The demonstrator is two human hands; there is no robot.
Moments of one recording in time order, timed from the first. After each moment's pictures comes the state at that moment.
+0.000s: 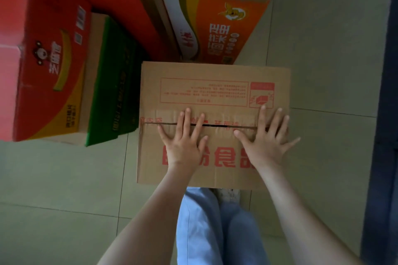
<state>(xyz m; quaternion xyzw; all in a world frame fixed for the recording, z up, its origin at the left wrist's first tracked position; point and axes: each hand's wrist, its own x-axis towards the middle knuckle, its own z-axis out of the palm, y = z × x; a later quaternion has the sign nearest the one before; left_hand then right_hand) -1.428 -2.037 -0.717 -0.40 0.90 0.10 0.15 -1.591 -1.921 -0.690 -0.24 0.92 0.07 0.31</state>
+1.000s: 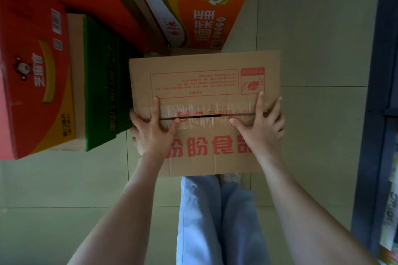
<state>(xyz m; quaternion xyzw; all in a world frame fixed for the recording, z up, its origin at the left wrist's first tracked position) -1.409 -2.096 -0.686 -0.59 0.75 0.25 0.20 -1.589 -1.920 -0.685 -0.16 0.94 0.01 0.30</state>
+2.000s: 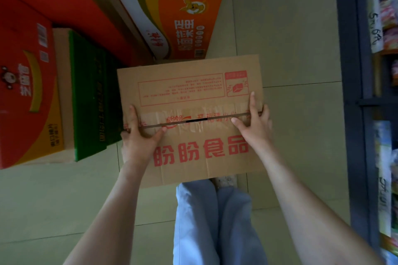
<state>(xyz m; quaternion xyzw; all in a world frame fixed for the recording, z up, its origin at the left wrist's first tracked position) -1.394 -2.103 -0.668 -0.61 0.70 0.36 0.14 -1.595 -1.901 -0.674 -0.09 0.92 -0.13 0.36</state>
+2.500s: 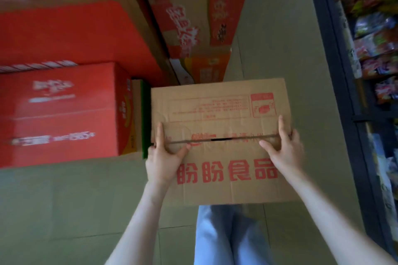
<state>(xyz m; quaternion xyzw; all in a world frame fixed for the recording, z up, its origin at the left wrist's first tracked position) -1.370 -2.105 -0.470 -0.57 0.75 0.33 0.11 -1.560 -1.876 -0.488 -0.11 0.94 -0.15 0.27</state>
